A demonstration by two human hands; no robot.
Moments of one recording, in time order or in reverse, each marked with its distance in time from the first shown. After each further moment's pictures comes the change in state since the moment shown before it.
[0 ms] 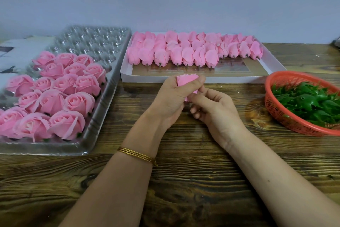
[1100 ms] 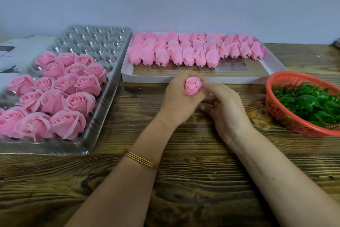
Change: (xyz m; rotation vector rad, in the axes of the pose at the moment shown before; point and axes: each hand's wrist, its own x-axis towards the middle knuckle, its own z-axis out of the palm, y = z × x) left_hand -0.001 -0.008 0.010 0.506 0.259 0.258; right_hand 0.008 -0.006 -0.007 0.058 0.141 -0.022
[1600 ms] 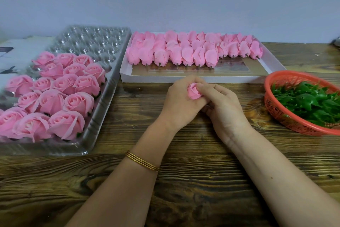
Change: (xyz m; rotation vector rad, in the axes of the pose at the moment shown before) left_hand -0.005 -0.002 0.005 0.042 -0.072 -0.011; right_hand -0.004 0.001 0.003 -0.002 -0.021 0.006
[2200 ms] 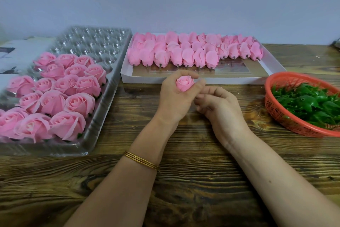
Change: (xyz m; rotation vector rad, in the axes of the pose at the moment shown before) left_hand 0.004 0.003 -0.003 -0.227 0.202 -0.040; right_hand 0.001 0.004 0.000 -0.051 0.049 -0.005
